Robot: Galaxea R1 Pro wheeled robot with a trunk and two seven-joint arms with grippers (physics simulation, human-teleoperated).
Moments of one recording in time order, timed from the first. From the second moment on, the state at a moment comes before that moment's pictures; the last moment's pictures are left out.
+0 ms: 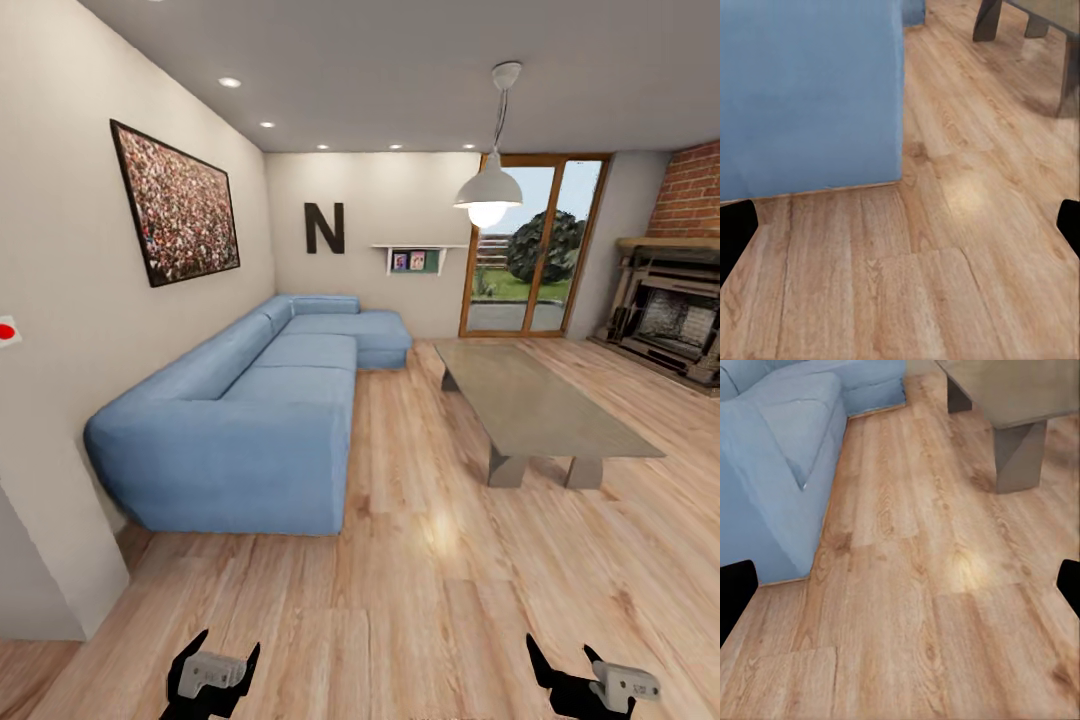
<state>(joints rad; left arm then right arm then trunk) 0.06 0.05 -0.01 -1.11 -0.01 -0.26 -0.17 0.13 -0.07 -0.25 -1.20 -0.24 -0.20 0.29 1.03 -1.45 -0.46</state>
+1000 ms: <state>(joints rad) 0.06 0.05 -0.01 -1.10 -0.01 -0.27 -0.17 0.13 -0.07 -0.26 -1.20 -0.24 -0.20 0.29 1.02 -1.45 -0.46</state>
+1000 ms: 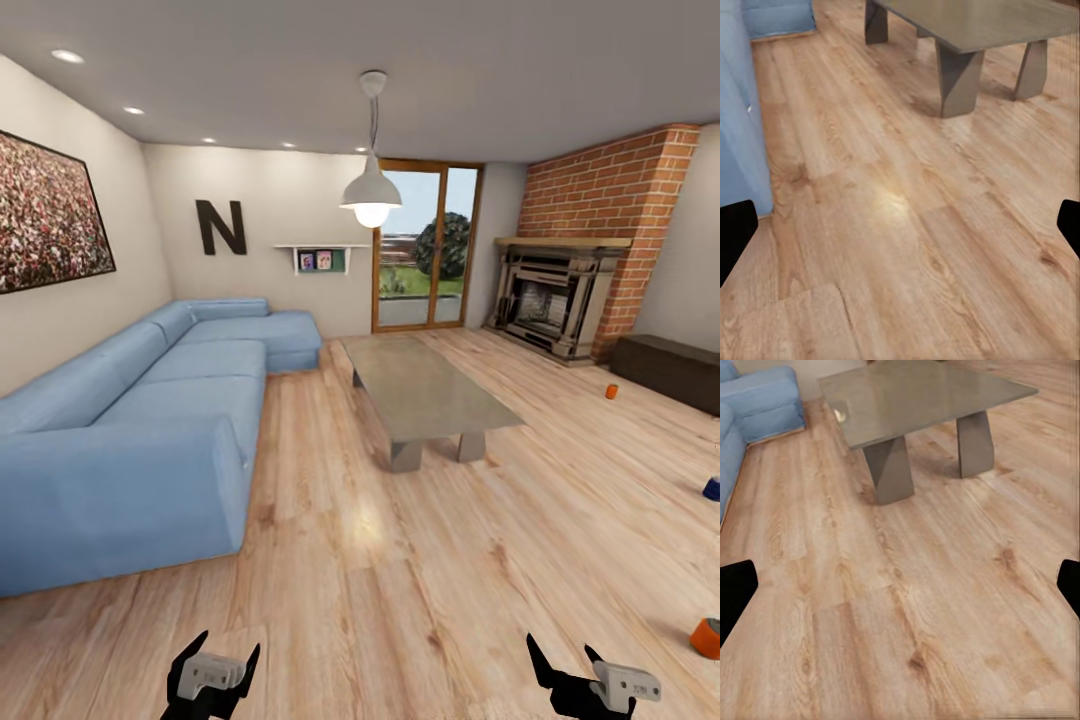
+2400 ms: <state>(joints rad) 0.06 0.06 -0.01 -1.11 -0.01 -0.27 -0.17 0.13 -0.07 -0.26 -1.20 -0.24 -0.20 0.29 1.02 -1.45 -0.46</state>
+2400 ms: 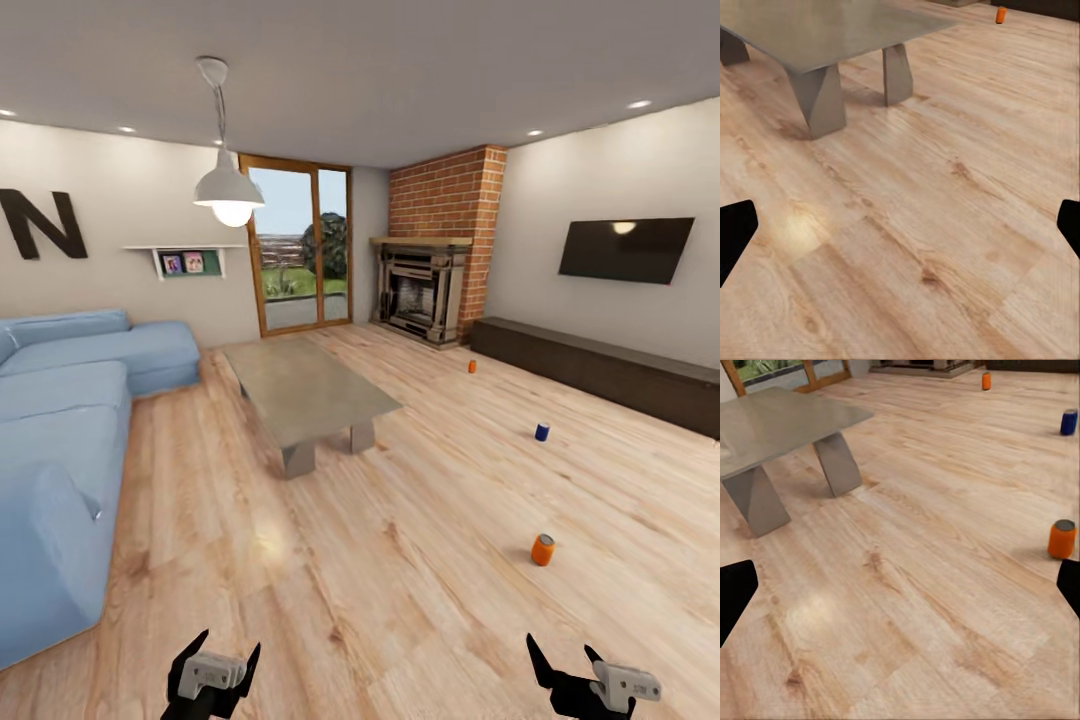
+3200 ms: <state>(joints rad) 0.06 0.05 -0.01 -1.10 -0.01 -0.27 -0.17 0.13 -0.07 -0.26 -1.20 -0.24 -0.20 0.29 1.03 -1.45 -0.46</state>
